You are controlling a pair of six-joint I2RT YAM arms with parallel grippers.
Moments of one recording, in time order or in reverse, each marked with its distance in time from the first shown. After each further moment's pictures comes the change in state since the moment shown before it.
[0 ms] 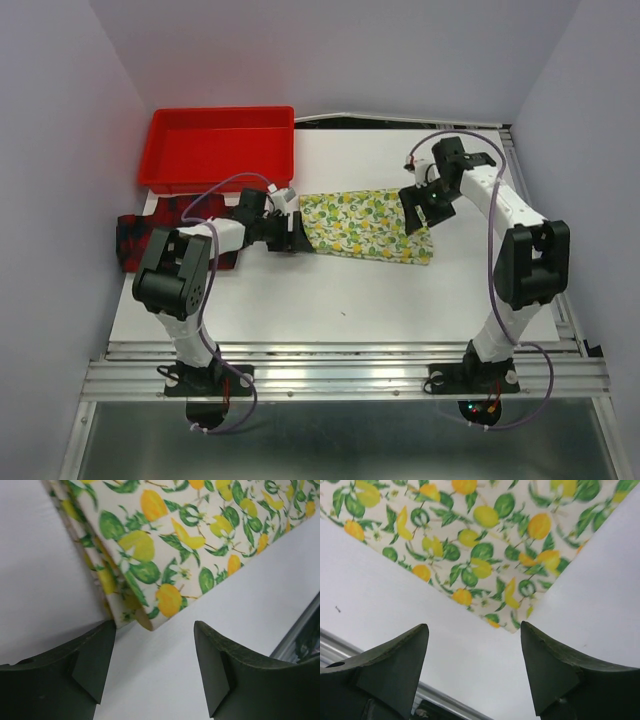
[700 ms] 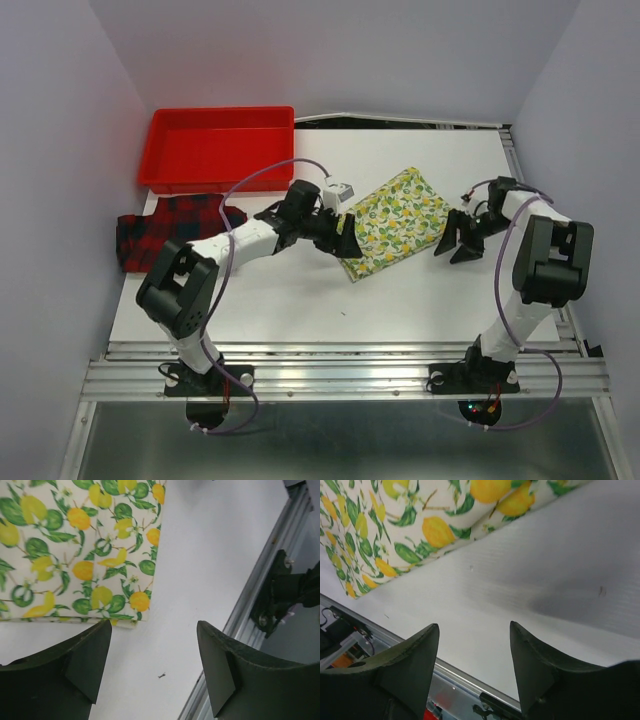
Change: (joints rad) left arm -0.358 -0.067 0.106 0.060 0.014 -0.086; right arm -0.378 -0.031 -0.371 0.067 -0.258 0.193
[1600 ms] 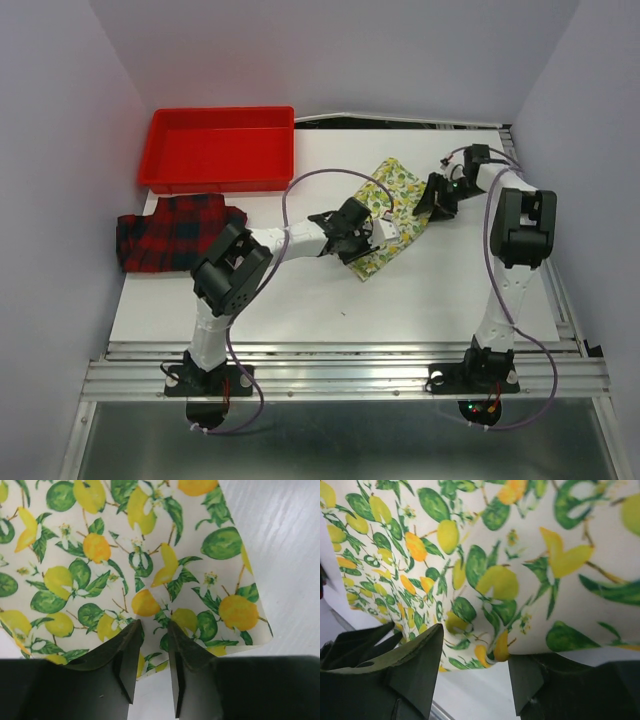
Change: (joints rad) left arm -0.187 0.292 0.283 -0.229 -0.494 0.787; right arm 0.096 0.401 0.457 0.165 -0.069 0.161
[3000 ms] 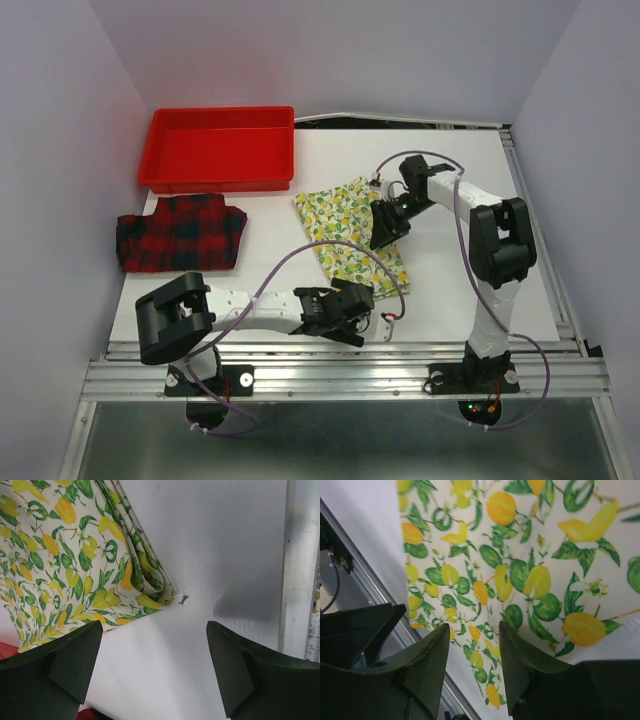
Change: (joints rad) left arm -0.457 -0.435 -0.457 -0.043 -0.353 0.236; right arm 0.386 -0.202 -0.113 -0.171 -0.130 -0.325
